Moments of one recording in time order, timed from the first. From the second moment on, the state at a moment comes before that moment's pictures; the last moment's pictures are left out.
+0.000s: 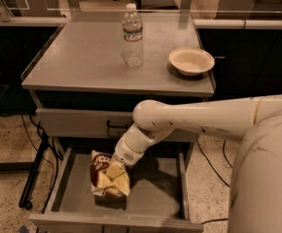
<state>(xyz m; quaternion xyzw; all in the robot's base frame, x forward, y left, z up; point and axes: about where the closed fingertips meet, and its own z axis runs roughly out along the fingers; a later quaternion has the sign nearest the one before) 0.481 0.097 0.587 -0.62 0.72 0.29 0.12</state>
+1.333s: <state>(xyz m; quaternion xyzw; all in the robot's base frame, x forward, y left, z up) 0.504 0.070 0.500 -0.55 0.77 0.30 0.12</state>
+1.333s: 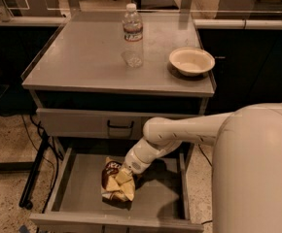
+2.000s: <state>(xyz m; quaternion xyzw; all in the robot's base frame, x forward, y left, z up) 0.511 0.078 0.472 -0.52 0.79 0.29 0.12</state>
